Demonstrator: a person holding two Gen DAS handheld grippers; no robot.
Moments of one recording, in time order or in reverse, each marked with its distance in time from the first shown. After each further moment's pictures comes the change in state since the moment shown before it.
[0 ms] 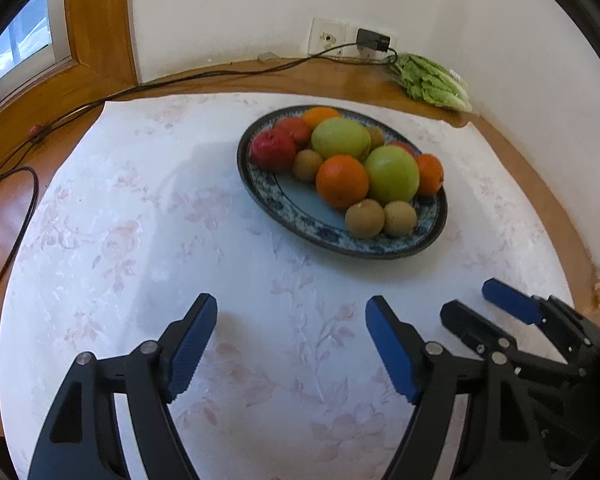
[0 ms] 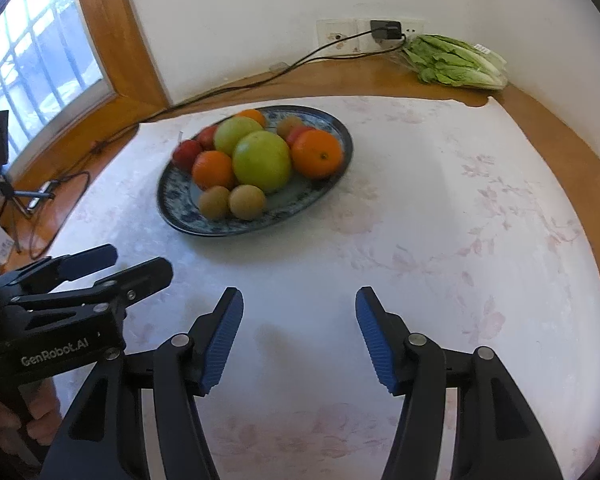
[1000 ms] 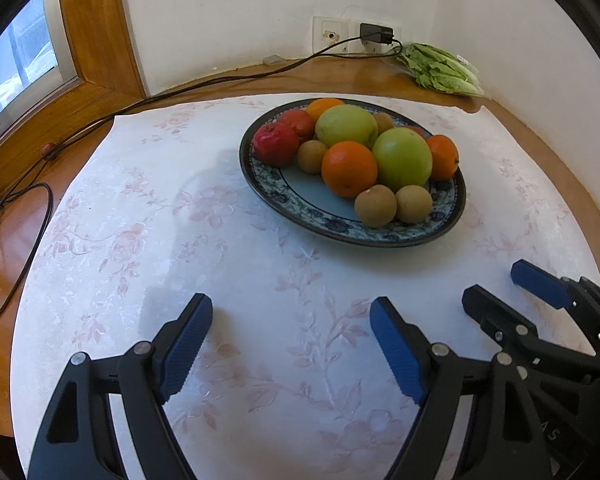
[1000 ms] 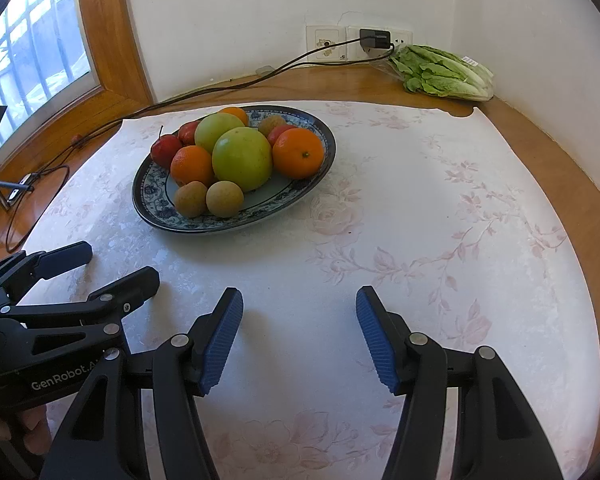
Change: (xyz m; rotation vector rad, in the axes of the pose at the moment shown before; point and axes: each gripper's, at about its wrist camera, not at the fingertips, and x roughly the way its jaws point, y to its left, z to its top) left arm 0.009 -0.013 -0.008 0.055 -0.032 0.107; right arm 0.004 0.001 -0.004 -0.029 -0.033 -0.073
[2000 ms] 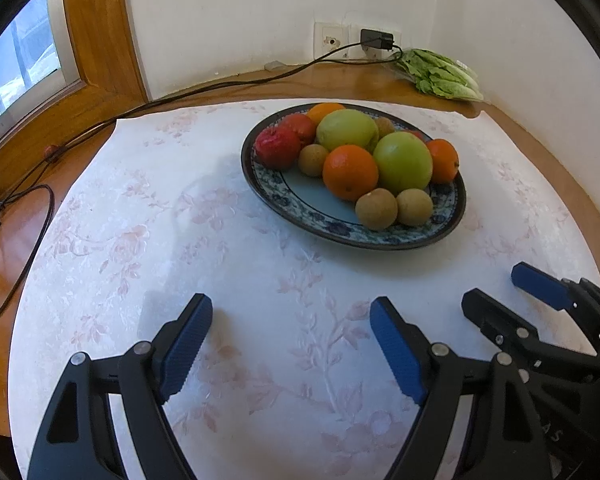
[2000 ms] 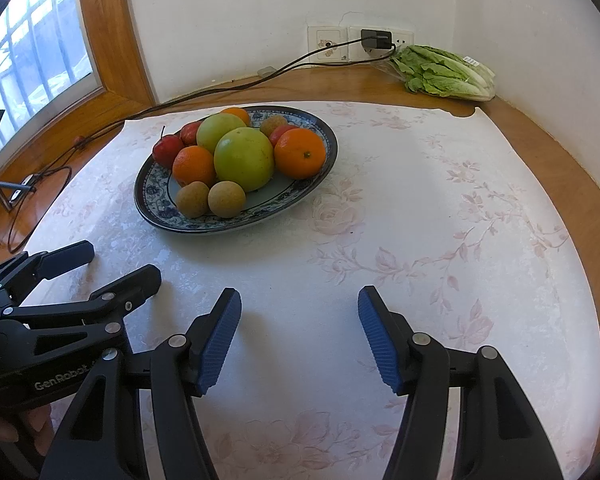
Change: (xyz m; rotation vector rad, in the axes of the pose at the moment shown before) left arm -0.002 0.001 0.000 -0.002 -0.024 0.004; right arm 0.000 0.002 0.000 -0.001 -0.002 0.002
